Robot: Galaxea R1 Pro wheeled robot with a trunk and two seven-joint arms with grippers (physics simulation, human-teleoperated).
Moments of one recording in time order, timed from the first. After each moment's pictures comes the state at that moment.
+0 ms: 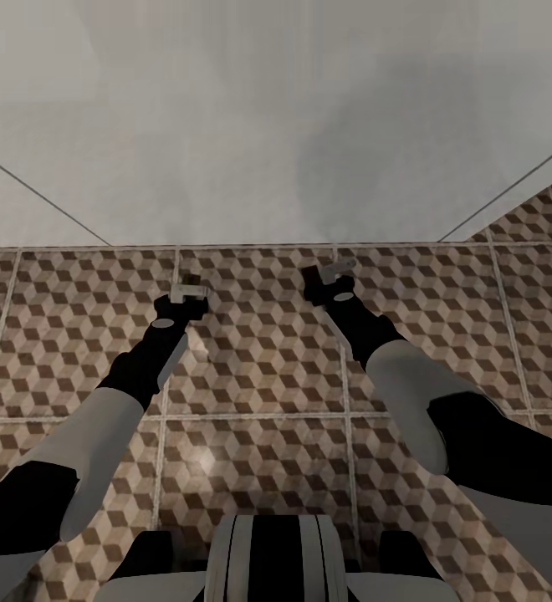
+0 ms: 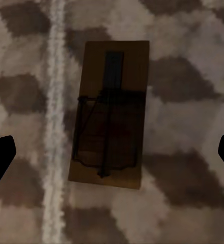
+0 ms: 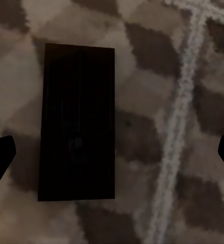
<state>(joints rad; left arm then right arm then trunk) -1.11 0.01 -0.20 -0.71 0.07 0.22 0.23 -1.36 0.17 0.15 -0.35 0.19 0.19 -0.15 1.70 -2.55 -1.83</state>
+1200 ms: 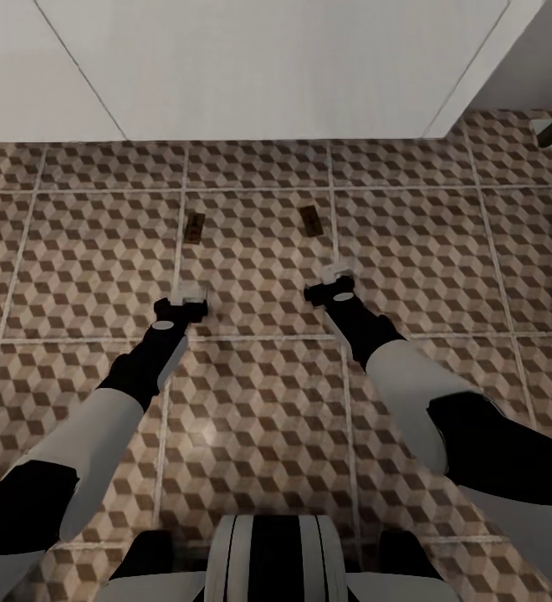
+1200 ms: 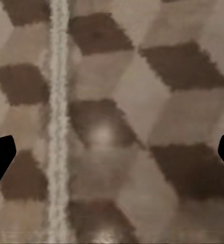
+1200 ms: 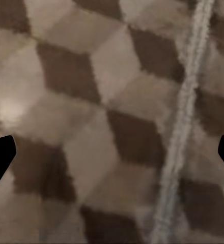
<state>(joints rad) -1.11 0.01 -0.20 -0.69 0.07 0.22 0.23 -1.36 0.17 0.15 -0.35 0.19 0.19 -0.15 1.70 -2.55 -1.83</state>
